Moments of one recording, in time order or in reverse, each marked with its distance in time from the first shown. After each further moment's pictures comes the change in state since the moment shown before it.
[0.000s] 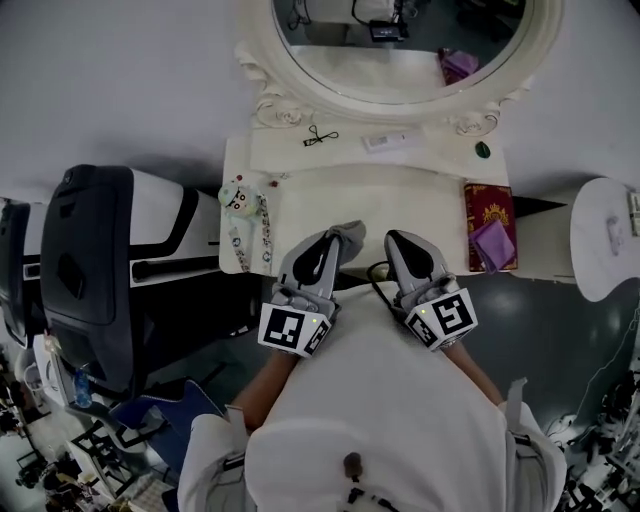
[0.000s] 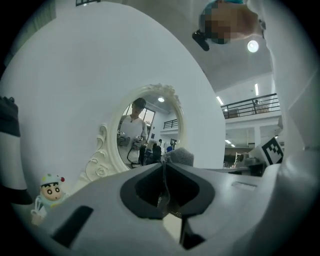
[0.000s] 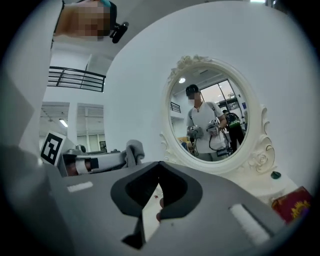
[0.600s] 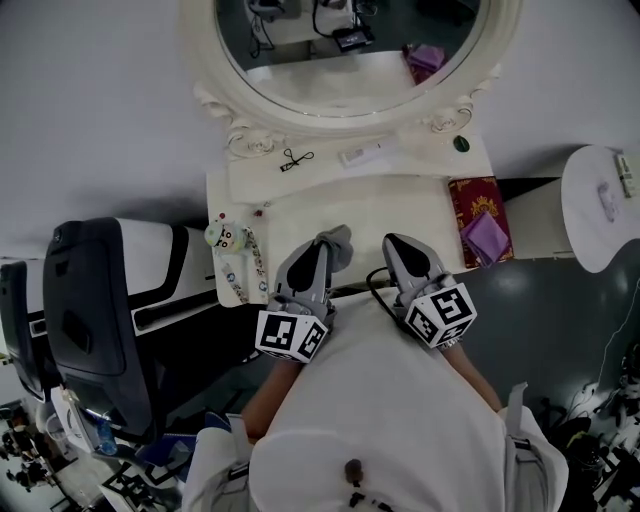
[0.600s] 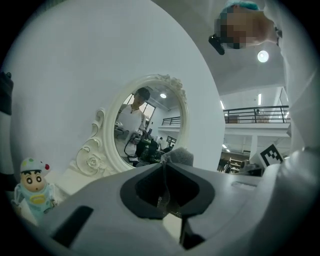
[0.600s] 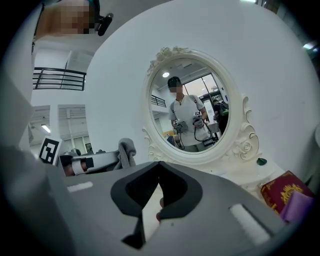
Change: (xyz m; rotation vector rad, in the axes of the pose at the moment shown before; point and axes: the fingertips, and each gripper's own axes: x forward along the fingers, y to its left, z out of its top) left arm 0.041 0.018 -0.015 -0.127 0.042 -0.051; right arm 0.008 -0.048 -0.016 0.117 0.066 -0.148
